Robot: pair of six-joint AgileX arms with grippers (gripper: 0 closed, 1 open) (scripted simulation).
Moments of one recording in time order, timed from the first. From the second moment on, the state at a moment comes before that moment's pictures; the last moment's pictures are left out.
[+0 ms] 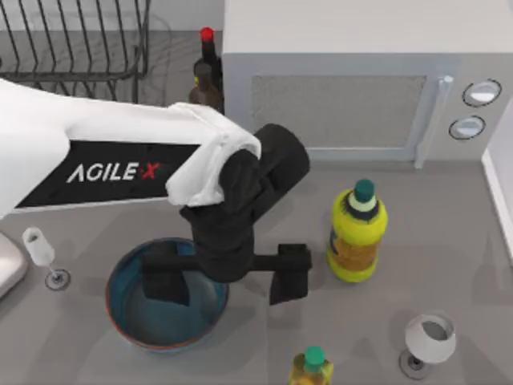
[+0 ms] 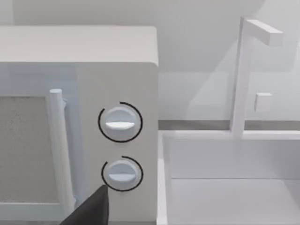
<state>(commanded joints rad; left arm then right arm) -0.76 1.96 1.24 -0.85 0.00 -0.74 0.00 0.00 0.00 0.00 0.00 0.00</state>
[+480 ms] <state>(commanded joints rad) -0.76 1.96 1.24 -0.85 0.00 -0.74 0.00 0.00 0.00 0.00 0.00 0.00</state>
